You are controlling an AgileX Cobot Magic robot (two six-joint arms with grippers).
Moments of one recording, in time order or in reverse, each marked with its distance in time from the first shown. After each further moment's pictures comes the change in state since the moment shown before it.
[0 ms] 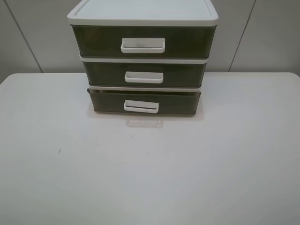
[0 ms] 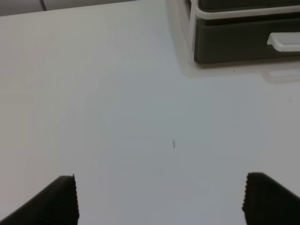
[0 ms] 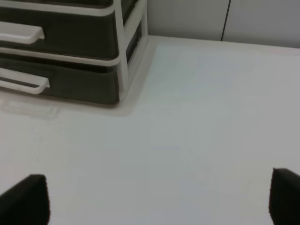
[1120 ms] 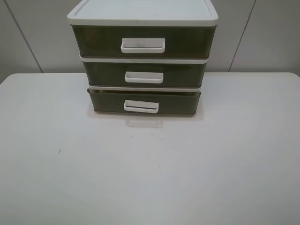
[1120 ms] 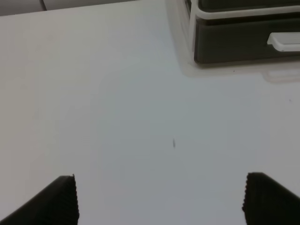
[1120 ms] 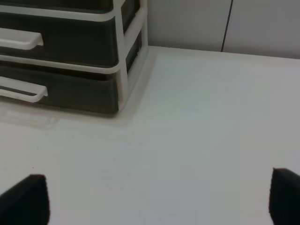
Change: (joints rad) left arm 0.000 0.000 0.000 0.000 0.000 0.000; right arm 0.010 -0.083 0.098 -0.001 -0.081 0.001
